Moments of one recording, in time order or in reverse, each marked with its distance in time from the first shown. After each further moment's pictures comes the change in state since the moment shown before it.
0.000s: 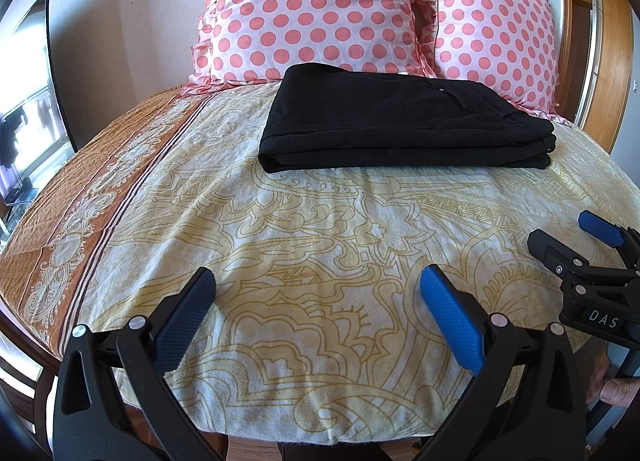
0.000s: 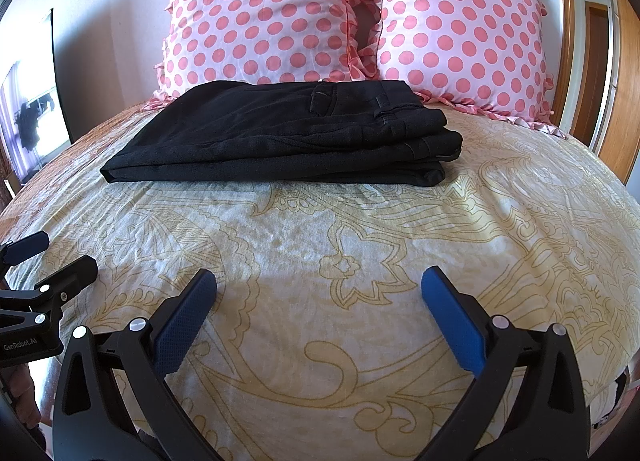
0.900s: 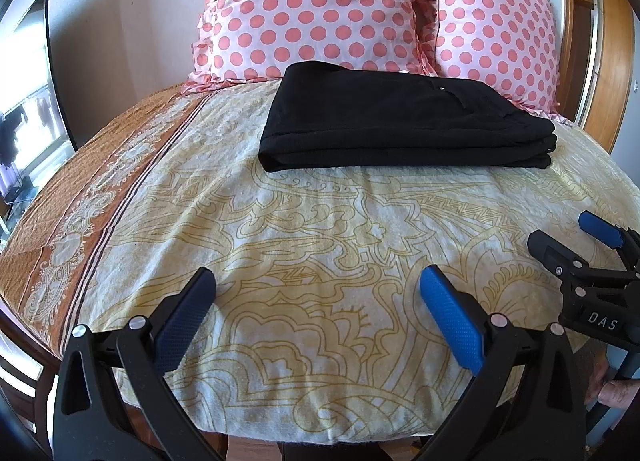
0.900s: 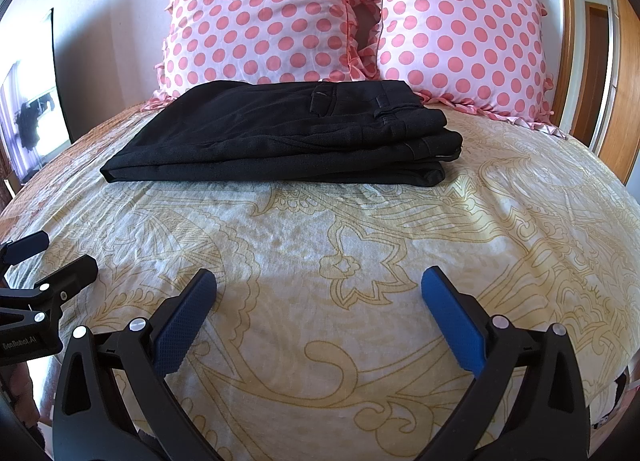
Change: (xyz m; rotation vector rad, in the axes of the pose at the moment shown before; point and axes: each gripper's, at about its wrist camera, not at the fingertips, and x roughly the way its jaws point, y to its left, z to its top) left arm 0.000 0.000 0.002 -0.001 0.014 0.000; right arm 0.000 0.000 0.000 -0.001 0.000 -0.001
